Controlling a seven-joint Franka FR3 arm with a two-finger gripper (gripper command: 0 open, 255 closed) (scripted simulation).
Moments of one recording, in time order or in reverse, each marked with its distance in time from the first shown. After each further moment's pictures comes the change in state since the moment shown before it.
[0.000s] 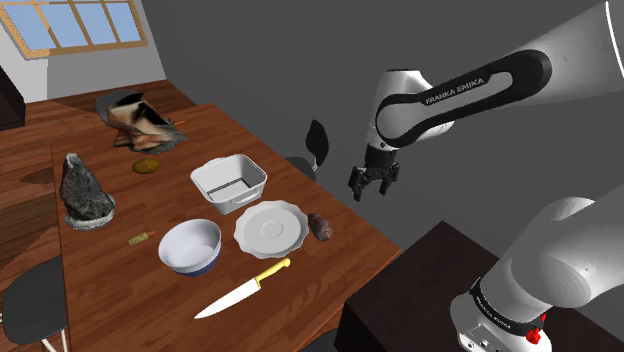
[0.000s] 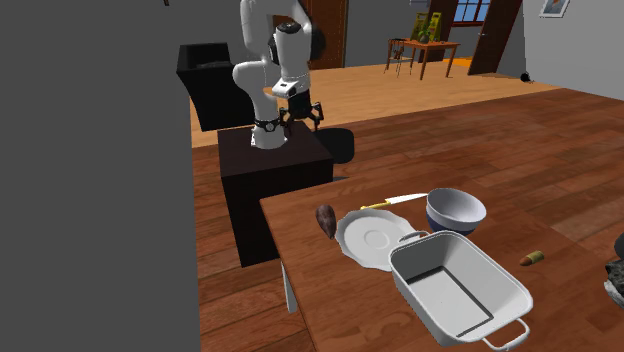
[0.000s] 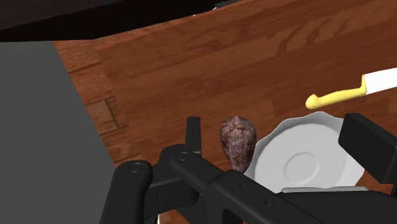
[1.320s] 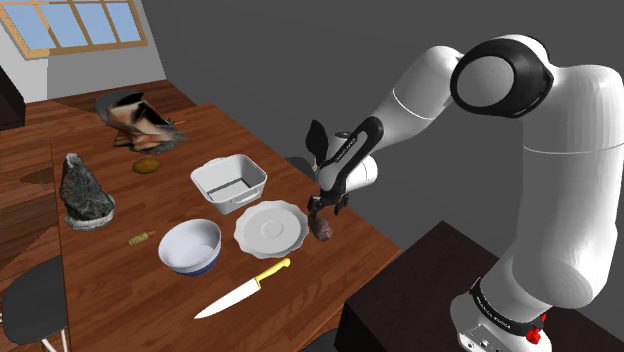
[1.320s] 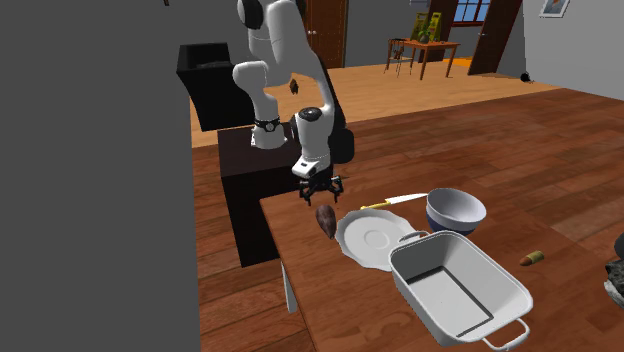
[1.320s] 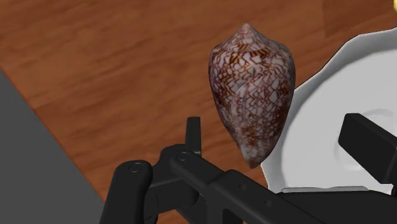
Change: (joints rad) arm 0.025 0.845 0.012 0.364 0.029 0.590 0.007
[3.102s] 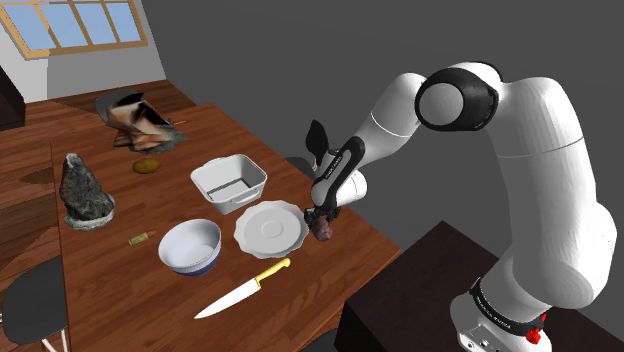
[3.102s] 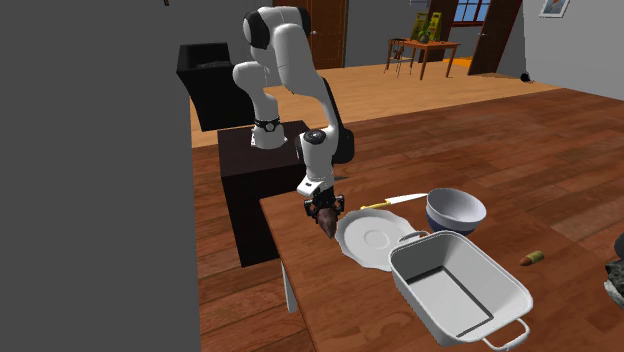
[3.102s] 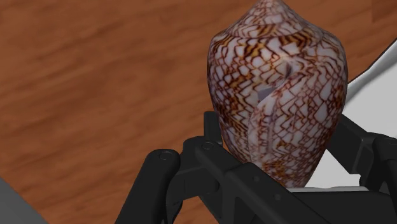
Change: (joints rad) arm 0.011 0.206 0.005 0.121 0.003 0.099 0.000
